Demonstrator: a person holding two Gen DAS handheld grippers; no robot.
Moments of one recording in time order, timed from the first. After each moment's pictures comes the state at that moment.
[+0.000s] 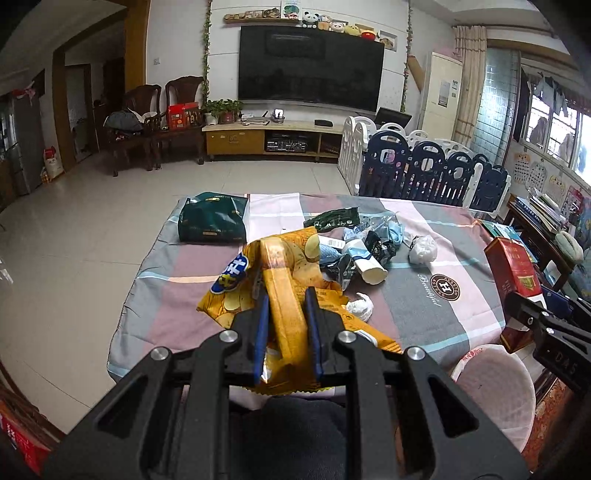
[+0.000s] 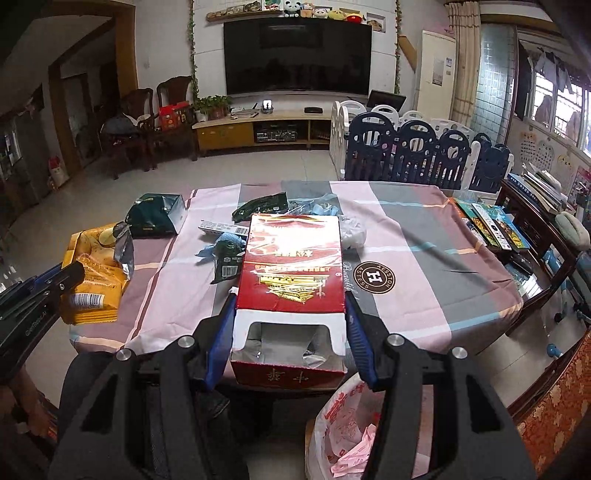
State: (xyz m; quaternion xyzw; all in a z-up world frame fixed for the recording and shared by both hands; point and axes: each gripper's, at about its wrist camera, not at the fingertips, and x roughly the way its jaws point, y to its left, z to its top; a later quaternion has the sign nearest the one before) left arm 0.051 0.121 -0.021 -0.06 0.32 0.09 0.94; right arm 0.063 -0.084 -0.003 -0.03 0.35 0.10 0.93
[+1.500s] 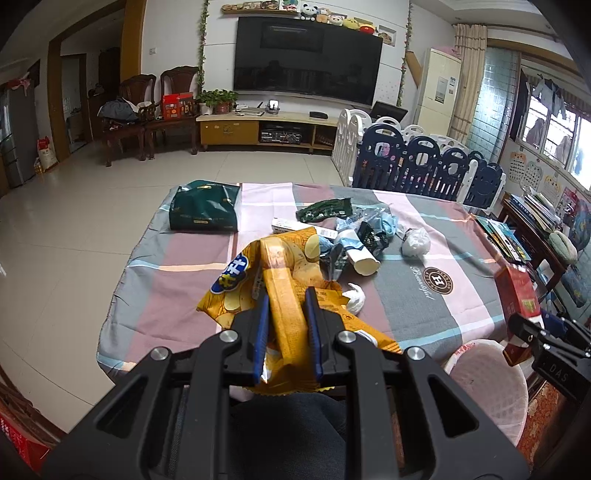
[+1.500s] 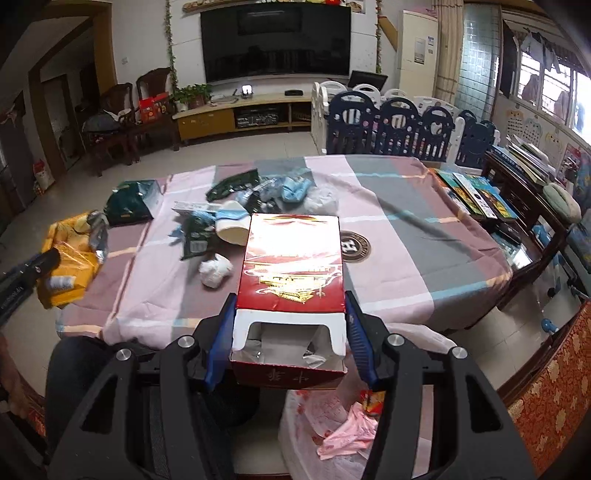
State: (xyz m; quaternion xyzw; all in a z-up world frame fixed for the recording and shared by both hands) left arm 0.055 0.115 -0.037 -0.07 0.33 0.08 0.94; right arm 0.058 -0.132 -0.036 -0.02 0.39 0.06 0.92
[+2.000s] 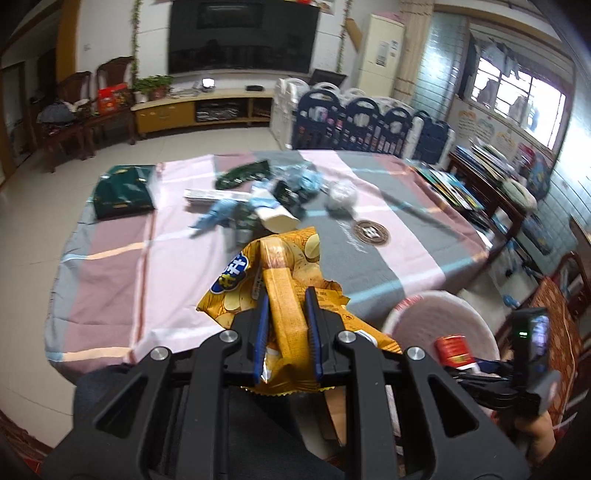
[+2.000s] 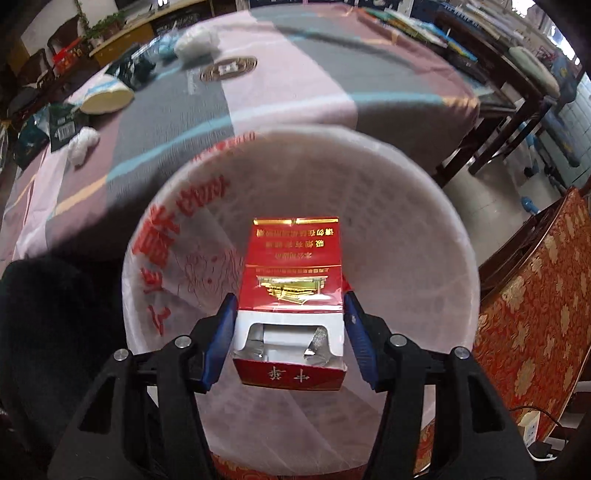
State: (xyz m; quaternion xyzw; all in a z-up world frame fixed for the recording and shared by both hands) left arm 0.060 0.027 -0.056 -0.04 0.38 -0.06 0.92; right arm 0.042 -0.234 -0.180 0.03 0.60 -0.04 0.80
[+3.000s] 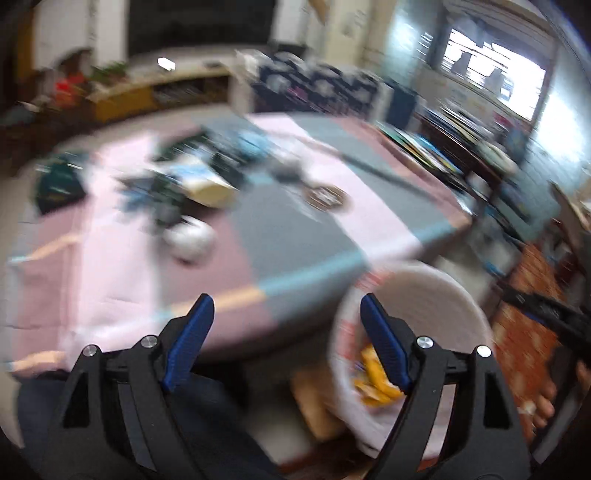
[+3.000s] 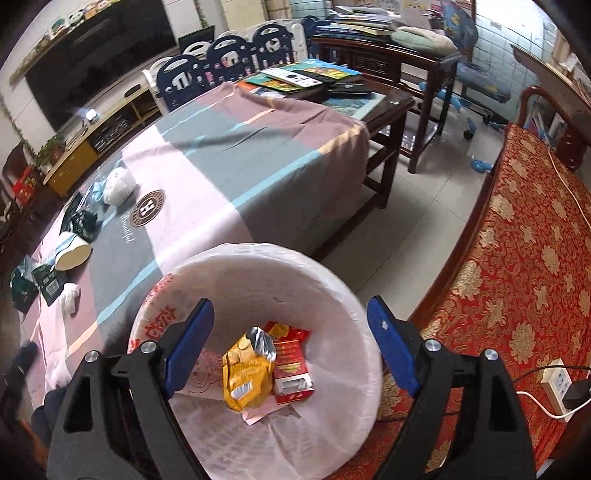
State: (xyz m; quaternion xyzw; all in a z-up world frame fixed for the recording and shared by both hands) left arm 0.090 -0.024 -0.097 -0.02 0.40 -0.07 0.91; right arm 0.023 -0.324 -0.104 0.17 0.47 -0.16 0.85
